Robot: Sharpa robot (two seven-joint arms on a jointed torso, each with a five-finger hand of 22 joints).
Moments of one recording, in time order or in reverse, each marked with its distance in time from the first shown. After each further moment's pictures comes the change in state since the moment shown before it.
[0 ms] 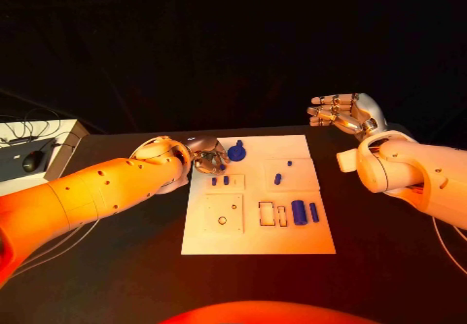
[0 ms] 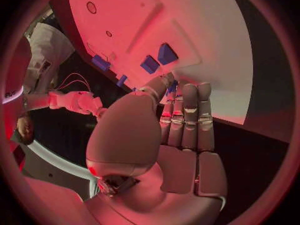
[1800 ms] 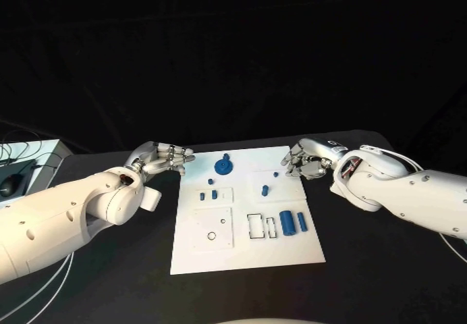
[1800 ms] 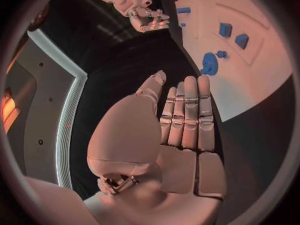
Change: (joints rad) left arm -0.101 -0.245 0.109 0.217 1.012 -0.141 0.198; left_hand -0.013 0.035 -0.218 0.073 0.000 0.085 0.069 0.000 0.002 -0.039 0.000 0.117 -0.001 -0.013 0.008 -0.283 -0.167 -0.015 0.020 0.012 -0.272 -0.207; right arm -0.027 -0.017 0.000 0.027 -1.026 0.245 -0.416; right_hand 0.040 -0.036 0.138 -0.098 -0.170 0.183 -0.080 -0.004 0.000 0.174 -0.103 -0.008 0.002 0.316 -0.170 0.535 0.378 0.009 0.258 -0.202 0.585 0.405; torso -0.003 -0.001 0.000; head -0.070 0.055
